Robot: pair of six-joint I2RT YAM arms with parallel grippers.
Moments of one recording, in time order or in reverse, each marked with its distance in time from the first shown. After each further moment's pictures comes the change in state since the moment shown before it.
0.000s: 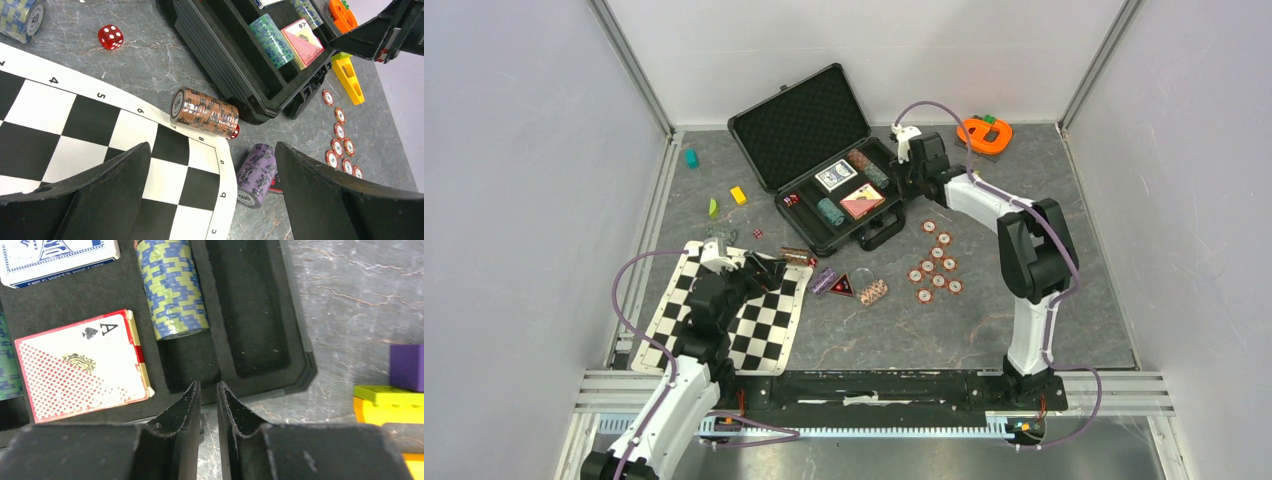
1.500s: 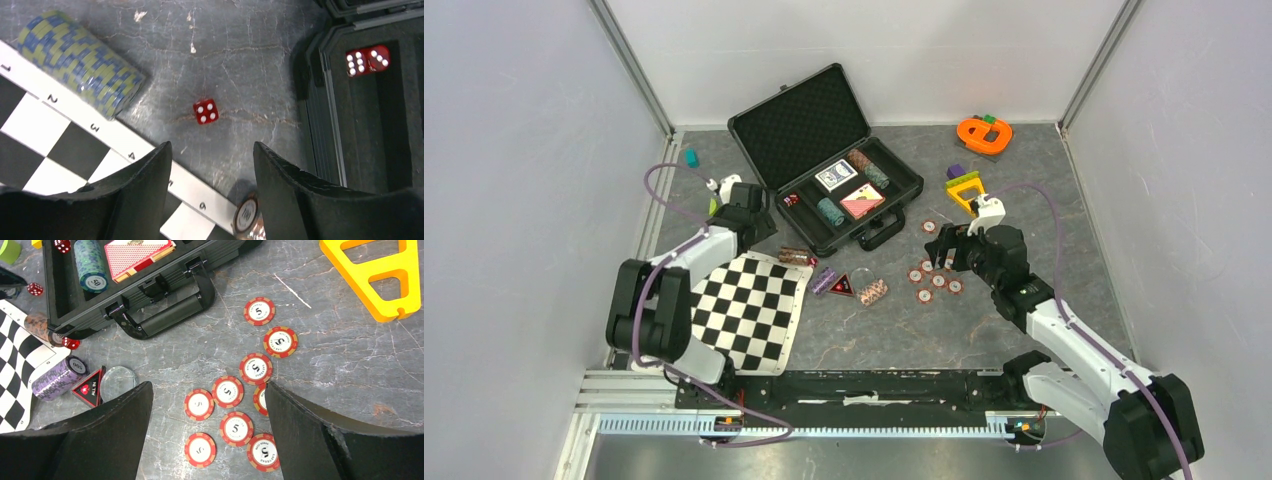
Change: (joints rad) left arm 0.001 0.979 0.733 -0.349 -0.381 0.002; right arm -0.012 -1.060 -0.973 0.230 0.031 0.273
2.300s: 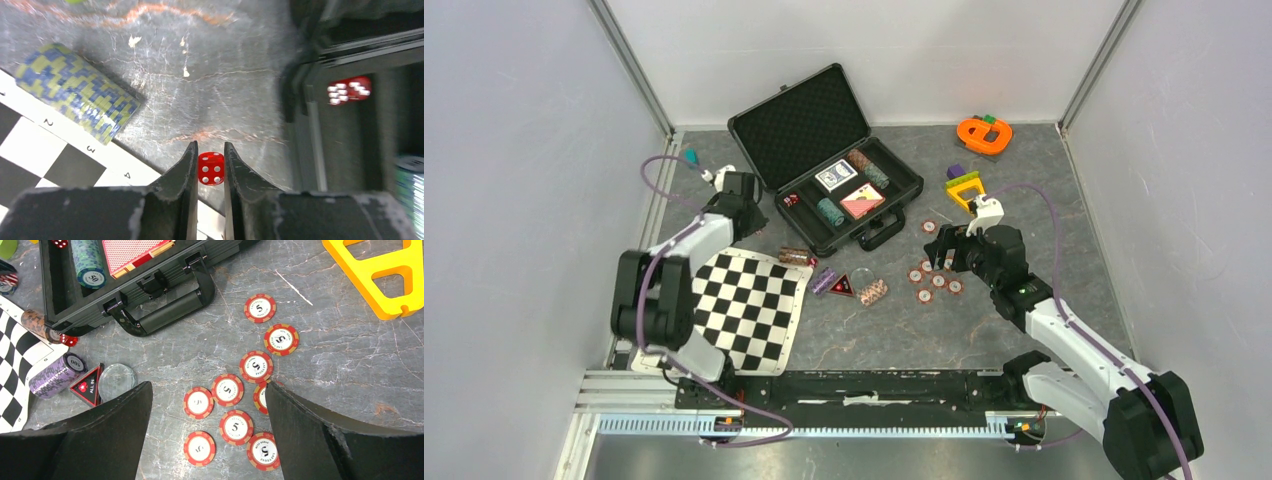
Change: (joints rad) left arm 0.056 0.151 0.129 -0.028 0.056 0.010; right arm 0.000 0.012 0.000 -0.001 -0.004 -0.004
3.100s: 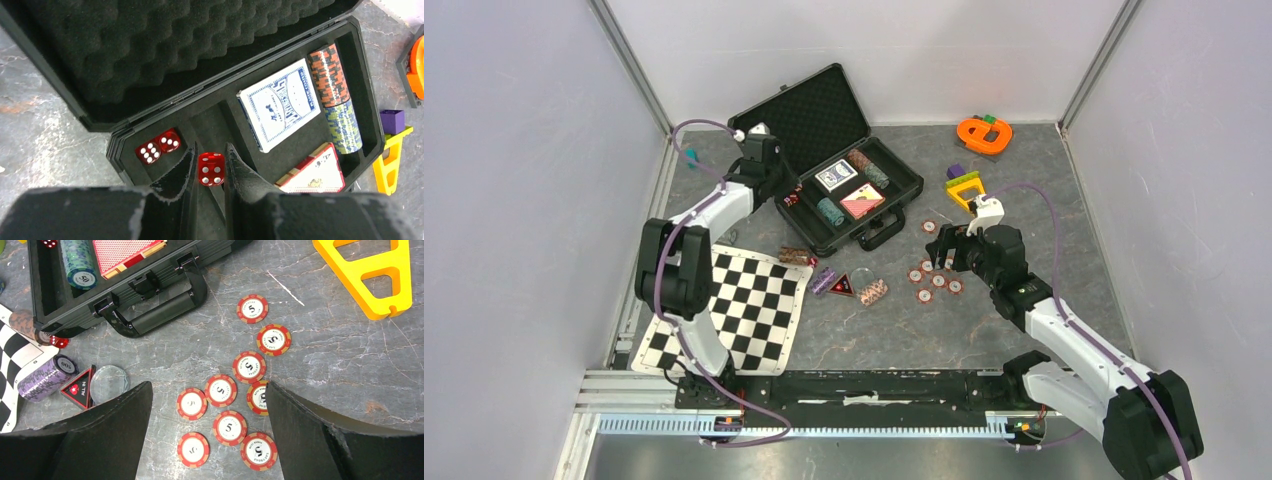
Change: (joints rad) left arm -0.081 0.141 0.300 0.094 0.252 -0.049; right arm 0.000 0.005 0.000 0.000 0.024 -0.014
